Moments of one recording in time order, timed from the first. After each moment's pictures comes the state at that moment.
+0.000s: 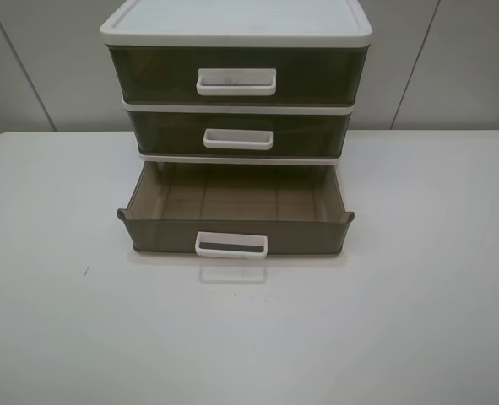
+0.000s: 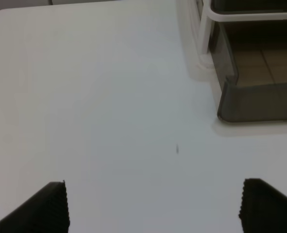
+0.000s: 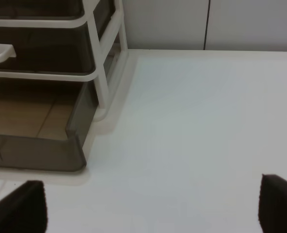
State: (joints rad) left arm 0.04 0.00 -0.50 -0.07 1.06 0.11; right arm 0.09 0.00 -0.52 -0.03 1.06 0.05
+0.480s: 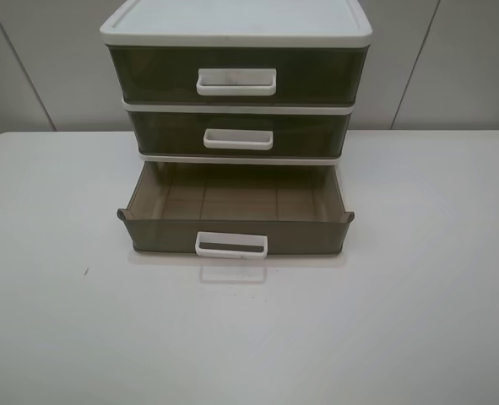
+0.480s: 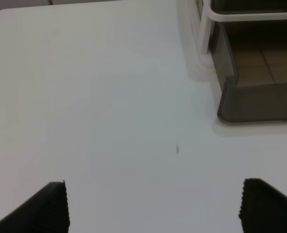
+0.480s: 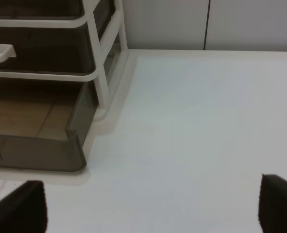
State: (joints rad) left arm 0.04 0.00 -0.50 -0.07 1.06 0.11; right arm 0.09 0.00 -0.52 -0.03 1.06 0.05
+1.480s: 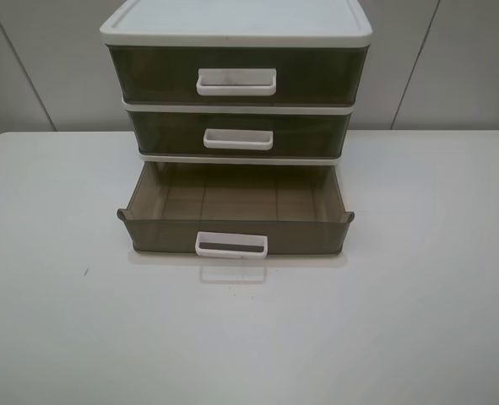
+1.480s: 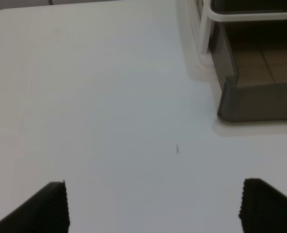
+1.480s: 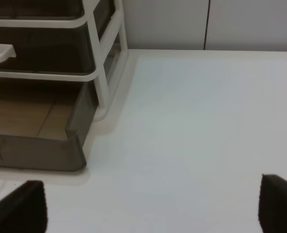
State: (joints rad) left arm 0.04 0.00 -0.50 -0.07 1.06 0.11; right arm 0.09 0.01 -0.52 -0.03 1.06 0.05
